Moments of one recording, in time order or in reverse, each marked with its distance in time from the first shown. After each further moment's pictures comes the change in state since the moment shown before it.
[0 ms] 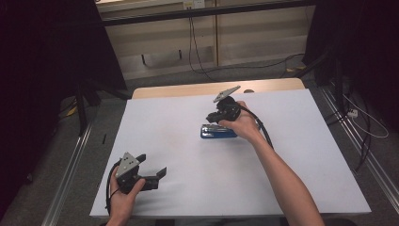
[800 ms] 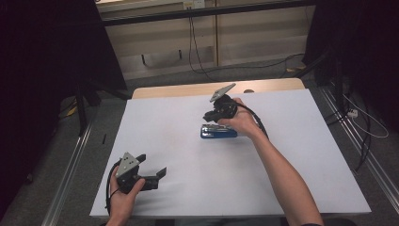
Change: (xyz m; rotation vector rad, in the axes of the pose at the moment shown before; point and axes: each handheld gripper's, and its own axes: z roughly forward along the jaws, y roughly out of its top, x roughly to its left) left arm 0.001 0.000 0.000 0.001 -0.001 0.004; right arm -0.002 0.011 0.007 0.005 0.053 -0.093
